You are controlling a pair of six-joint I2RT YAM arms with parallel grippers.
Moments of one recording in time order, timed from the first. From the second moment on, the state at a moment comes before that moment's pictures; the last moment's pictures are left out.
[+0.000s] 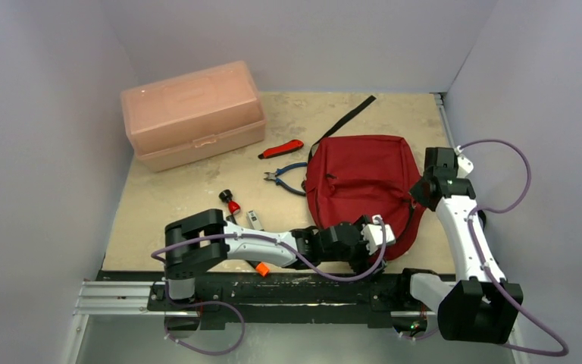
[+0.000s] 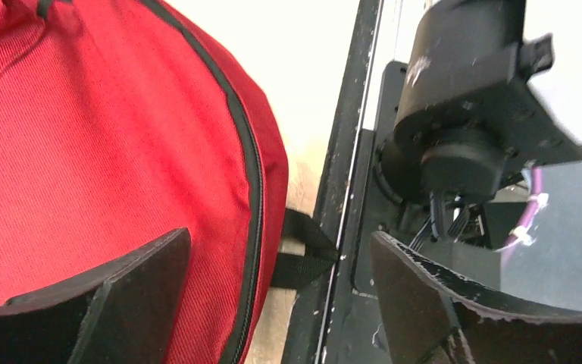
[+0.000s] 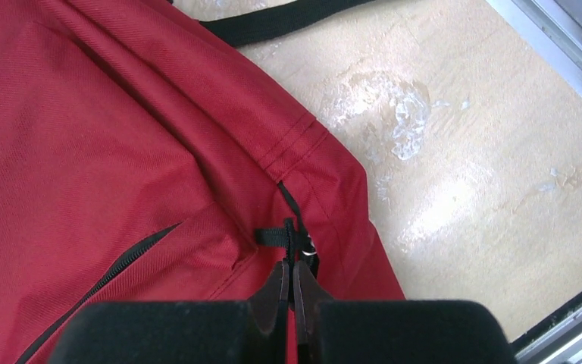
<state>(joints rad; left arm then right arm) -1.37 1.86 1.10 0.35 0.01 -0.09 -0.08 1.10 0.89 -0.79 0.31 0.68</state>
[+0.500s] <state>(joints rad) -1.38 2.06 1.39 0.43 -0.03 -0.06 -0.08 1.05 0.89 -0.91 0.30 0.72</state>
